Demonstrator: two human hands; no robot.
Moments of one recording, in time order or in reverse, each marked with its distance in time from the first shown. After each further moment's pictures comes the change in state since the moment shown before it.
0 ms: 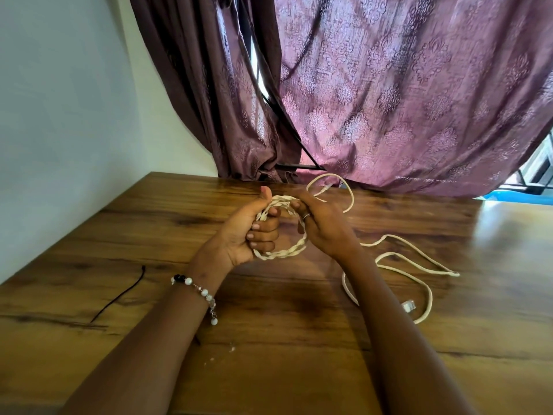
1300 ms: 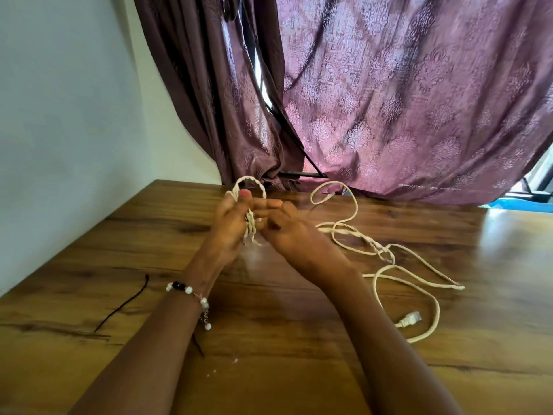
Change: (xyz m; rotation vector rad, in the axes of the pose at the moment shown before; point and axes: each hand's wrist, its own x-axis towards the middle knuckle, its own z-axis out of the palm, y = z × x) left_hand -0.003 0.012 -0.007 0.402 0.385 0.513; right_hand 0.004 -0.052 0.014 -0.459 -0.079 -0.358
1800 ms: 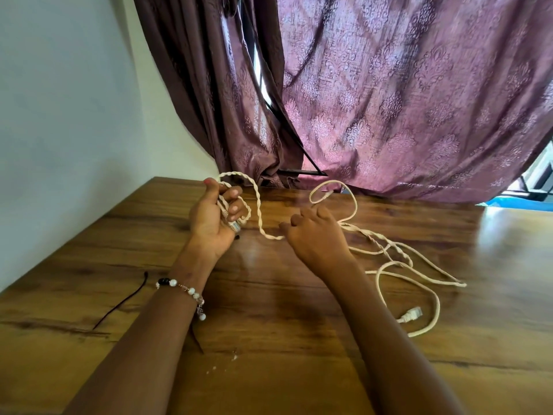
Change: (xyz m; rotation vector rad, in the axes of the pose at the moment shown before) left_hand 0.013 0.007 -0.020 -0.642 0.119 -0.060; right_hand -0.008 0.008 -0.010 -0.320 -0.388 0.153
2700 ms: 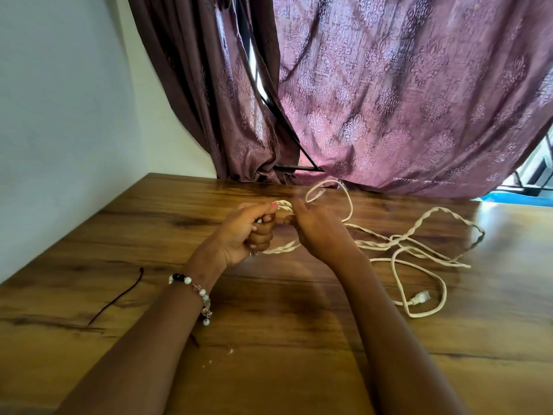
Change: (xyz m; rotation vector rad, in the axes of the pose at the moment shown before) left_hand -0.017 -0.028 0.008 0.515 -0.343 -0.355; right_hand 0.001 0.021 0.015 0.437 0.026 0.131
